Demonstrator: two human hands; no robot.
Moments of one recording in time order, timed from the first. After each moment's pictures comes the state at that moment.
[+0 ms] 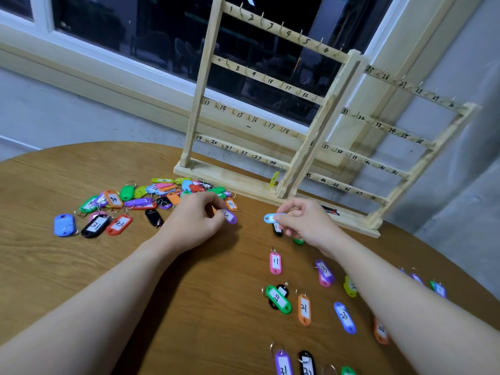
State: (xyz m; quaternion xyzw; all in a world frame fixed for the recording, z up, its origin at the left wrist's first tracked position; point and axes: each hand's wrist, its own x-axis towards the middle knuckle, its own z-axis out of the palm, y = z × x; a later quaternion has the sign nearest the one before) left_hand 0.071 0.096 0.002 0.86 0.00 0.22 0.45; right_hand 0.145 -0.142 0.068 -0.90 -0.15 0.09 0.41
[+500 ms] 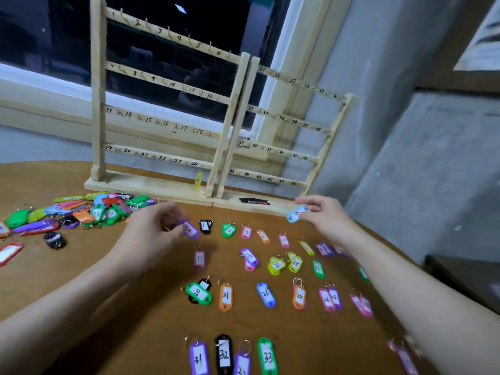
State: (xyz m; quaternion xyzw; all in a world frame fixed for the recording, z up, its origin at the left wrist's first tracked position) left_hand 0.063 0.017 0.024 0.85 -0.07 0.23 0.48; right_hand 0.128 -0.318 0.107 -0.91 -0.03 -0.07 0.42
